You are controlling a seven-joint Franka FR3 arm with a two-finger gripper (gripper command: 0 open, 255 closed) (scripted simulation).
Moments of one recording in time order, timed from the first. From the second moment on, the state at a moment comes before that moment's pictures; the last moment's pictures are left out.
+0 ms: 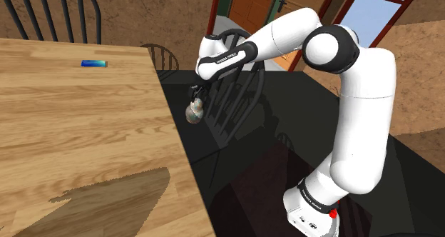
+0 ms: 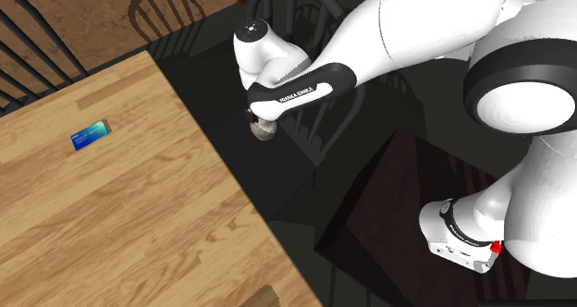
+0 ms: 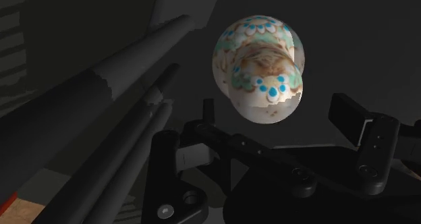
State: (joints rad) arm -0.01 0.54 0.06 -1.81 -0.13 2.44 -0.02
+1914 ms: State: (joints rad) arm -0.01 0.49 0.06 -1.80 -0.12 2.37 -0.02
